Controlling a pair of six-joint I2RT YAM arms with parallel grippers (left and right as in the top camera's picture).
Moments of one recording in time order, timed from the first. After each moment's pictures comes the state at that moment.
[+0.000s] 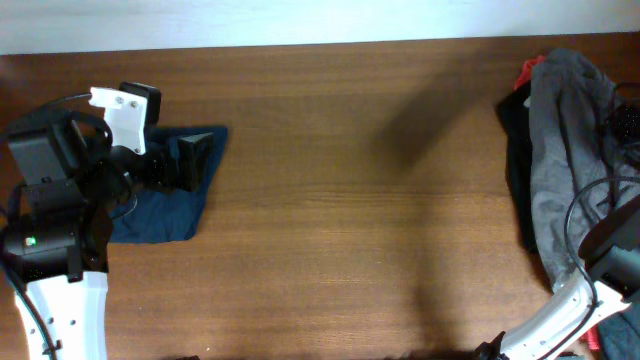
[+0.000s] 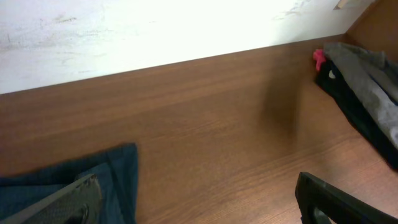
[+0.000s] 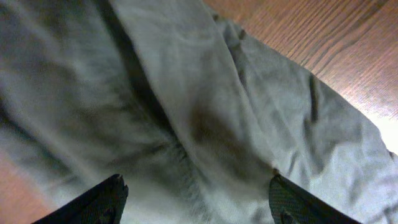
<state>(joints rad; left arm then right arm) 0.17 1.18 1.36 -0.79 0.57 0.18 -0.66 2.20 2.03 -1.11 -0.04 0.21</state>
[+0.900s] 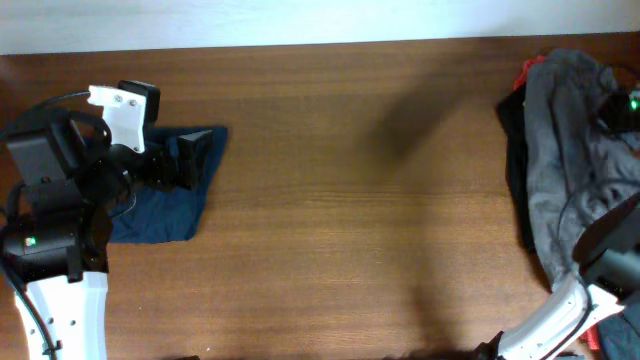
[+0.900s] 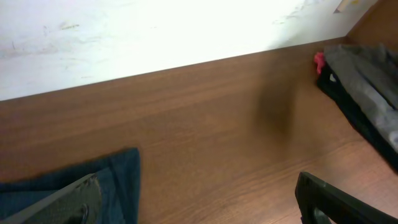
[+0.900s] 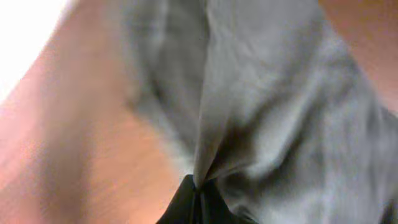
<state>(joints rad) 0.17 1.18 1.36 -0.77 0.57 0.18 -0.58 2.10 2.02 -1.04 -0.33 0.16</state>
